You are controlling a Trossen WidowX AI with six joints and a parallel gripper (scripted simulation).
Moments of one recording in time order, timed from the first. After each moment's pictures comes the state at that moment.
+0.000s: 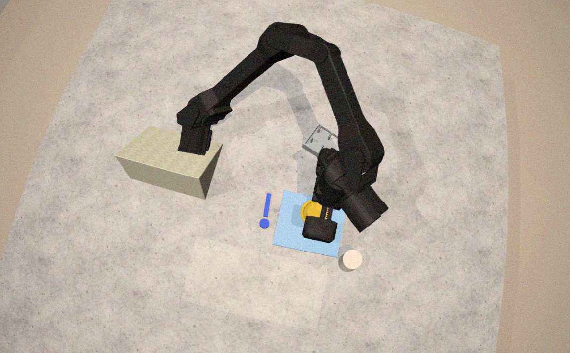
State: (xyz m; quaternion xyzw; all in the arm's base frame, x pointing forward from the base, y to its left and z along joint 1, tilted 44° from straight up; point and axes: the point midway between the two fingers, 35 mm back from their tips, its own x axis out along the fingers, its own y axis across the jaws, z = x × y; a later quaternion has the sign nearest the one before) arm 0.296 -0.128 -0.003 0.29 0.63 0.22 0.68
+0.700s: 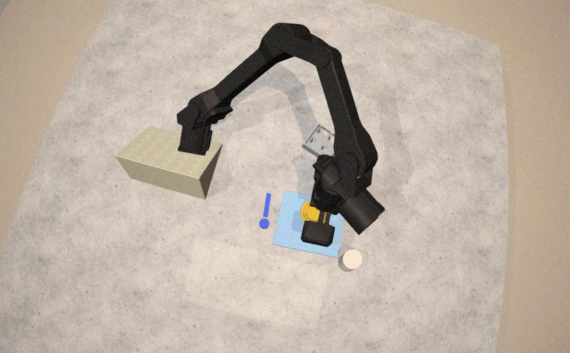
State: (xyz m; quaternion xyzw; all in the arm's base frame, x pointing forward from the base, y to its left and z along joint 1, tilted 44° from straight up) arm 0.300 -0.113 -0.025 0.29 0.63 0.22 0.69
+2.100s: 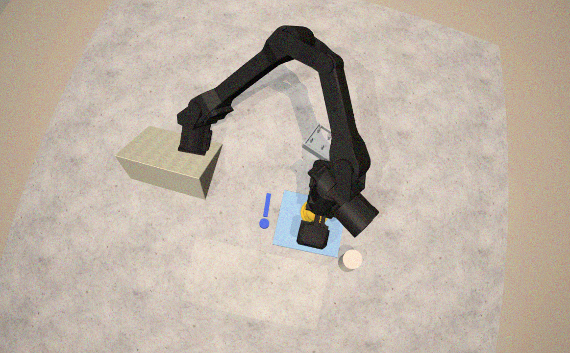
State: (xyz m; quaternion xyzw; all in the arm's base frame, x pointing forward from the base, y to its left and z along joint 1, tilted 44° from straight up) arm 0.299 -0.092 -0.047 0.30 0.63 0.22 0.68
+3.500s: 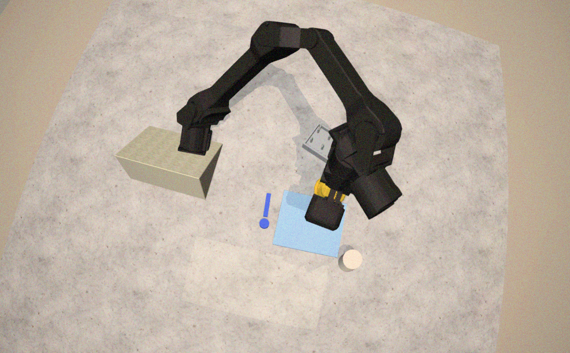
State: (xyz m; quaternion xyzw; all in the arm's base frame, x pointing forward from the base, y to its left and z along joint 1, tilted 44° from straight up) arm 0.290 -0.181 0.063 0.35 0.64 0.17 0.66
